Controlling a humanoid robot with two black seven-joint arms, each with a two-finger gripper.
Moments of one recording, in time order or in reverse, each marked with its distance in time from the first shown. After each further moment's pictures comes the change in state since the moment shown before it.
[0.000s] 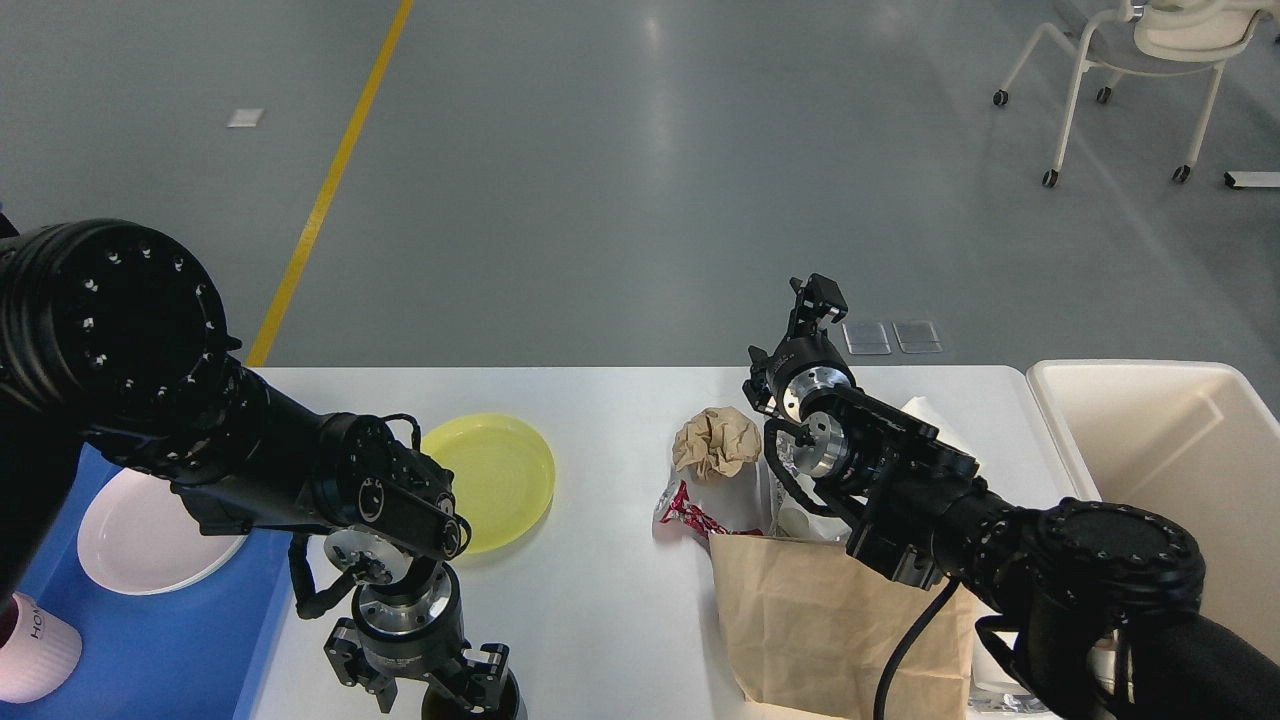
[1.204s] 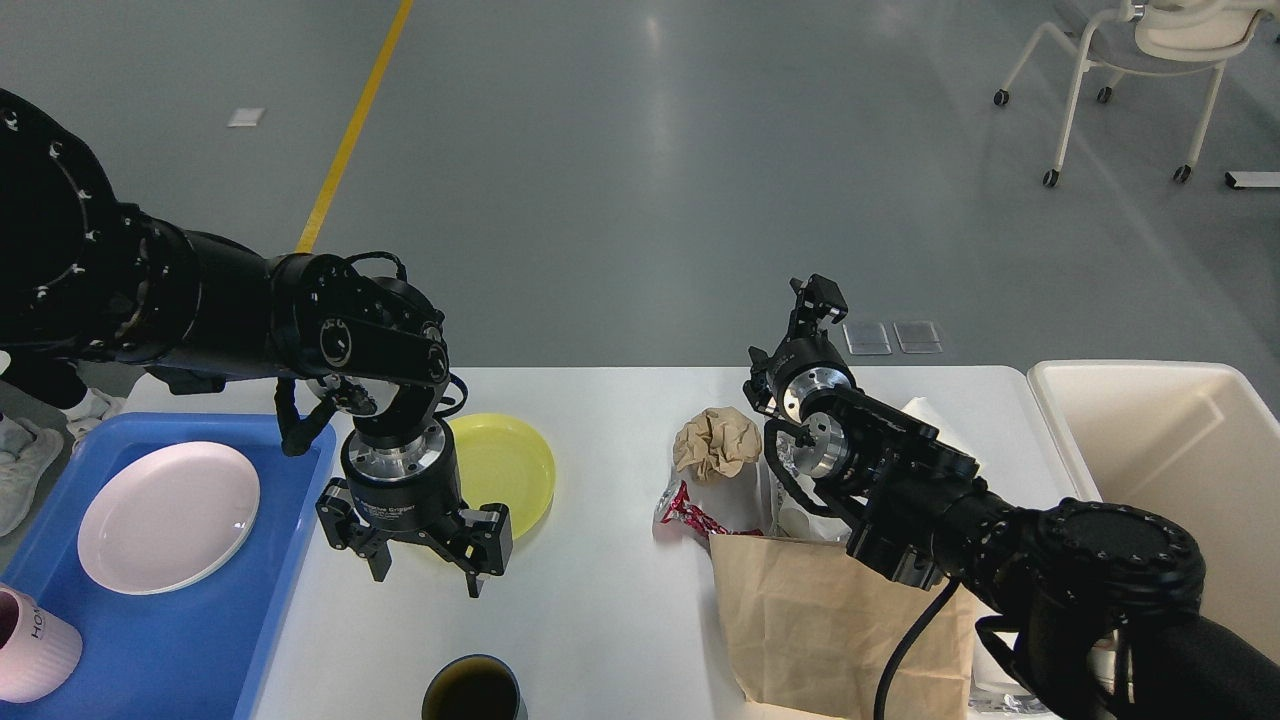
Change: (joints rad) left arm -0.219 0.076 -0.014 0.123 -0.013 -0.312 -0.003; right arm -0.001 0.000 0.000 0.000 0.000 0.000 0.000
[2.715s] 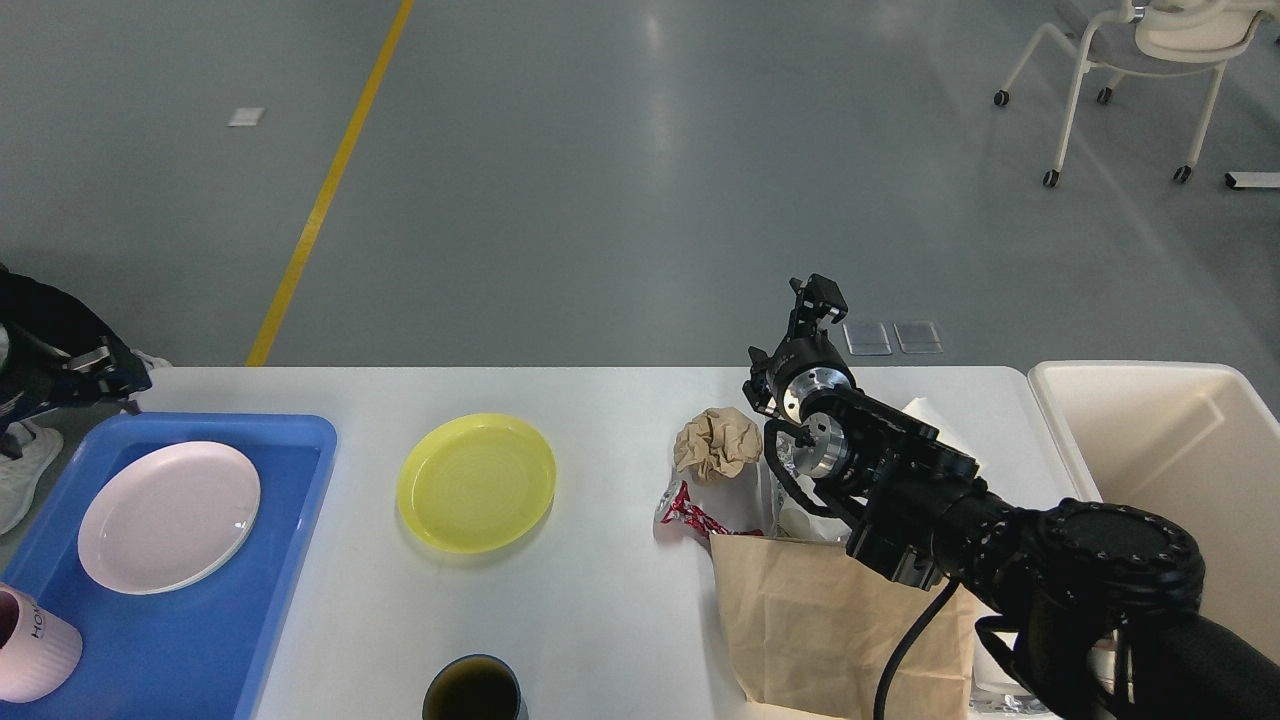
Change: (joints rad) left arm -0.066 0.573 0.215 0.114 0.088 0.306 0.007; right arm 0.000 0.000 0.000 0.000 0.000 0.000 0.000
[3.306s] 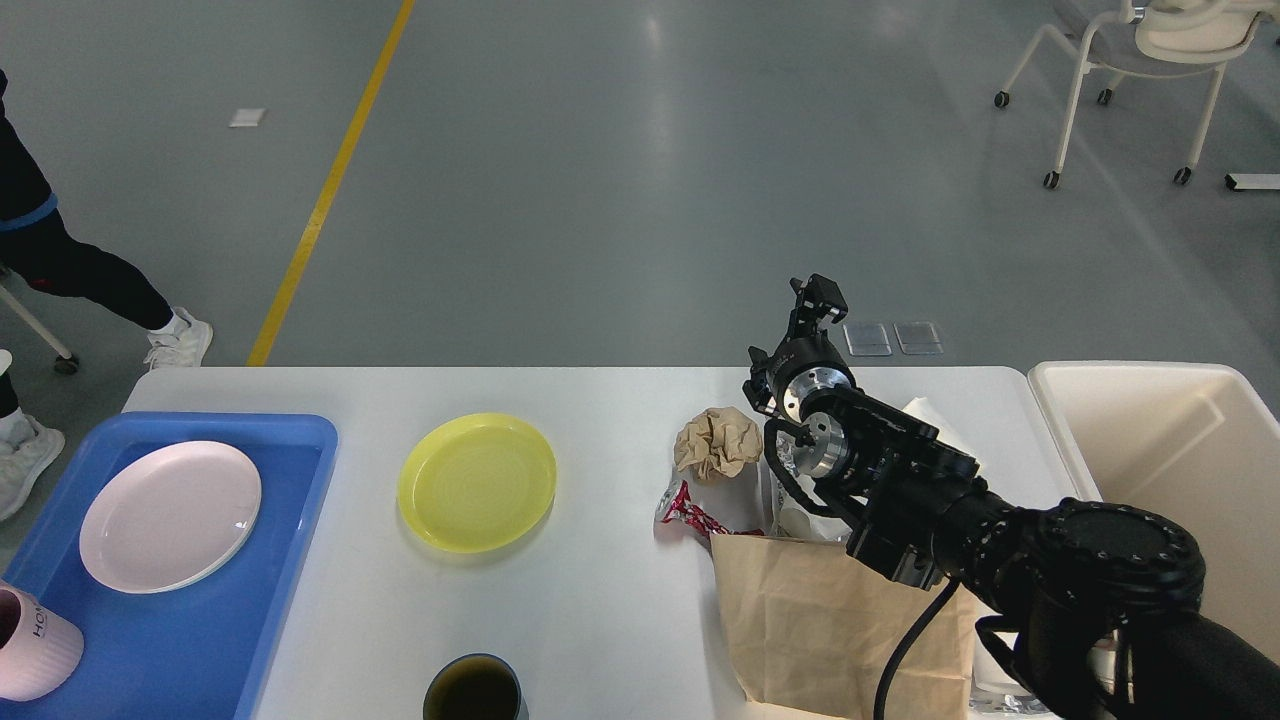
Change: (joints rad) left arm 0.495 0.513 -0.343 -0.001 0.013 0.175 0.027; right arm 0.000 0.000 0.000 0.000 0.000 0.000 0.000
